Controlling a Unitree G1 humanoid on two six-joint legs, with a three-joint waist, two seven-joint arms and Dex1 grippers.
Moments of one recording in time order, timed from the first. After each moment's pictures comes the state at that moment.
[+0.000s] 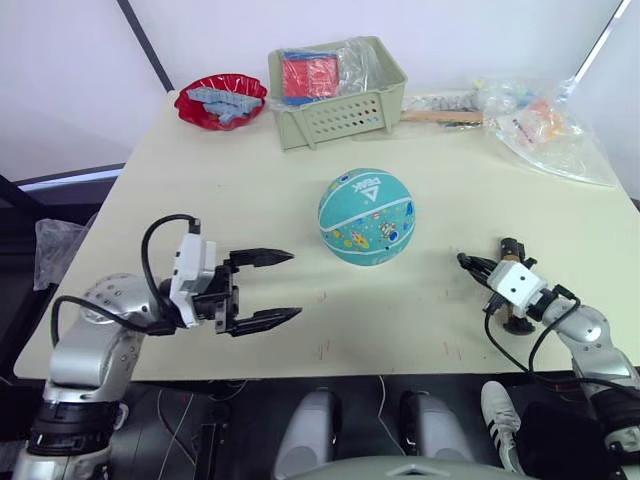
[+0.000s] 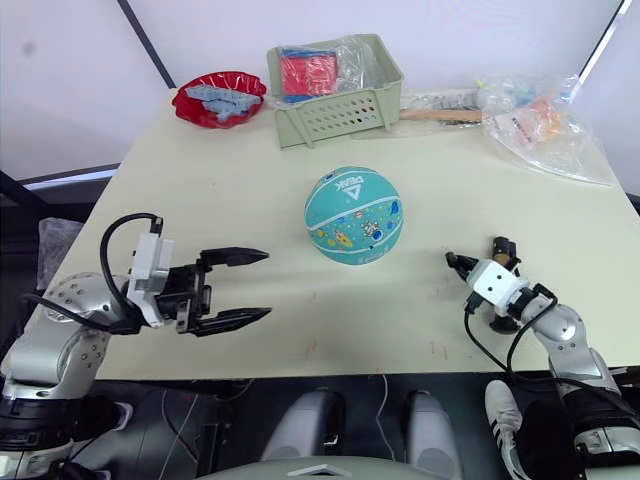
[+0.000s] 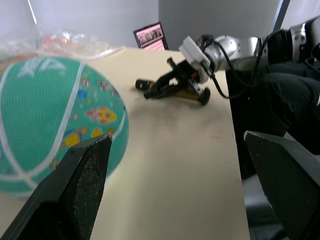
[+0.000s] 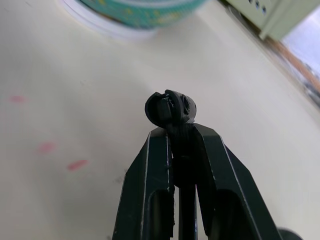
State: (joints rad) left arm -0.07 0.79 0.19 -0.23 -0.62 0.23 -1.32; right arm -0.16 -0.61 0.03 0.34 -0.04 -0.44 0.59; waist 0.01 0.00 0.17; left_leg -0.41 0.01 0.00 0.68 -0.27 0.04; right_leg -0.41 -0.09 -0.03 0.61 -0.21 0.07
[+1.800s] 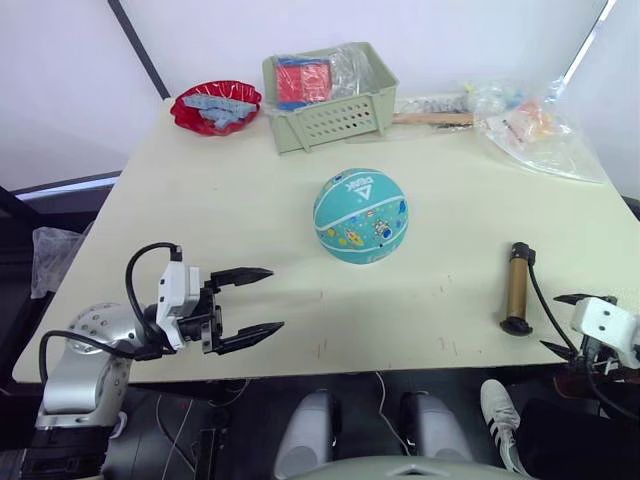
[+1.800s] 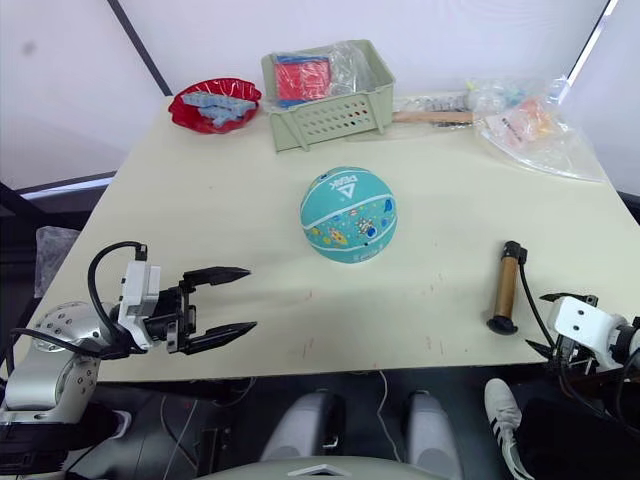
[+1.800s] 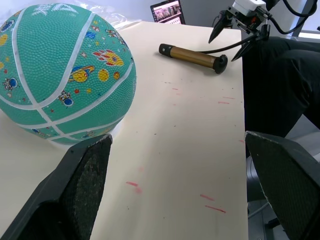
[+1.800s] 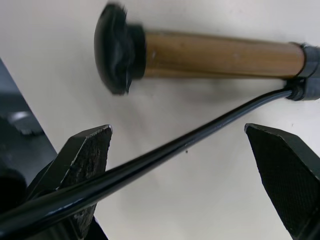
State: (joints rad) left arm 0.06 0.76 0.23 -0.14 -0.57 0.08 -1.33; right arm 0.17 -0.99 -0.16 0.18 0.00 -0.25 0.92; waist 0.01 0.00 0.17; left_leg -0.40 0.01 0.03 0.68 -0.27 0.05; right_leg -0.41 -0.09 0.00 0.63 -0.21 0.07
